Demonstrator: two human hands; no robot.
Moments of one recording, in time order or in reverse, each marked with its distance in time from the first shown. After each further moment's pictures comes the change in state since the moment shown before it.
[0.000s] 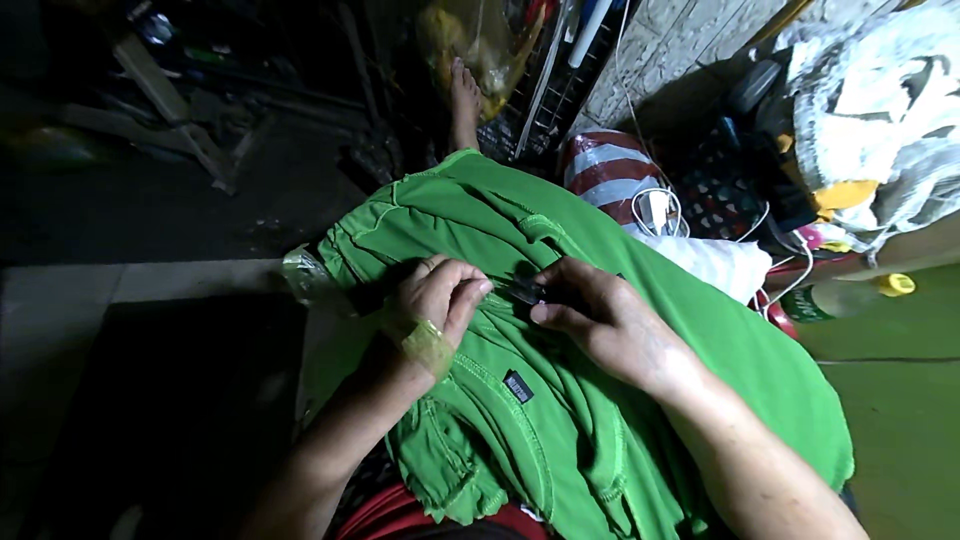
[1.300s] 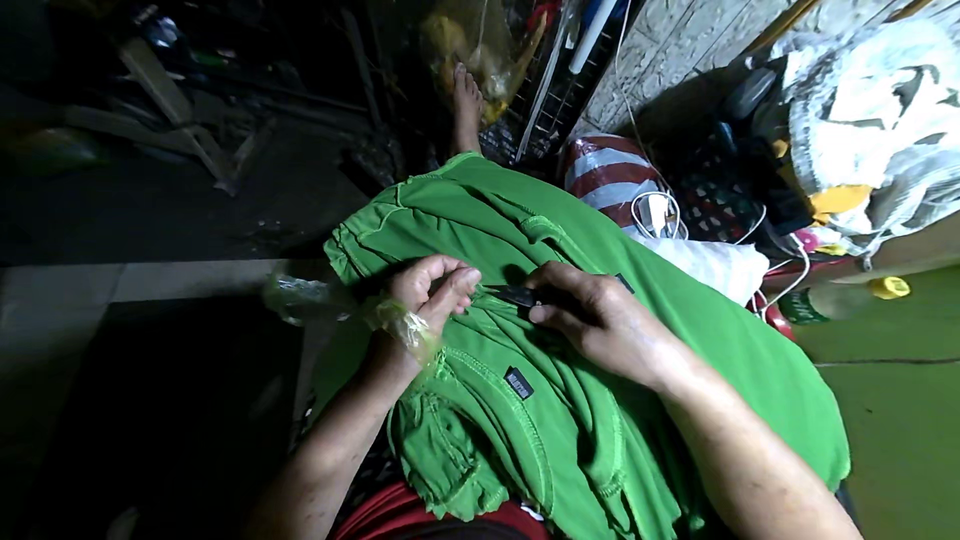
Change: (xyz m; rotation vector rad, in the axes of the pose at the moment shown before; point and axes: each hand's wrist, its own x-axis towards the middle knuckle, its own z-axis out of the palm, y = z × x) left_hand 0.000 -0.006 -0.001 -0.367 0.050 -0.197; right_hand 0.007 0.010 -0.001 -0.160 -0.057 -0.199
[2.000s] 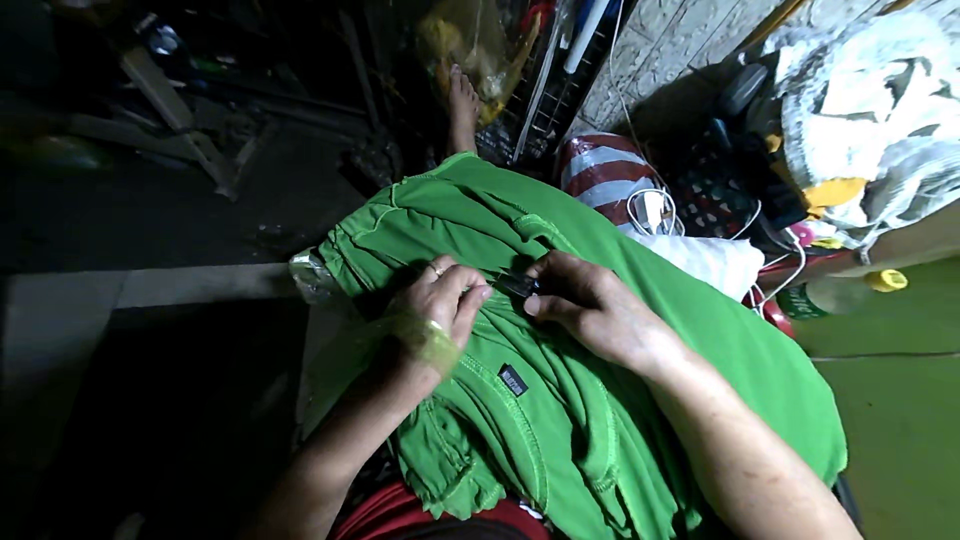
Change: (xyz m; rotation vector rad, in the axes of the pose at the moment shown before) left_hand -0.005 0.002 0.011 0.485 -0.001 0.332; right_hand 0.002 -0.005 -0.003 0.200 0.008 0.205
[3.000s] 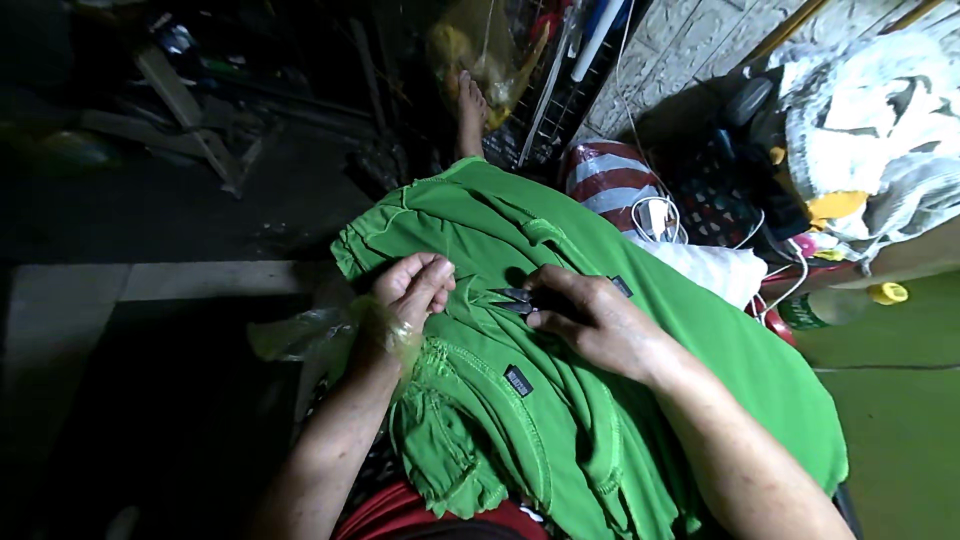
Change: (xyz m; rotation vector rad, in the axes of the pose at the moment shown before) left_hand 0.001 -0.018 -0.007 -0.819 0.123 -0.509; right_hand 0.004 0.010 0.002 -0.210 -0.050 -0.218
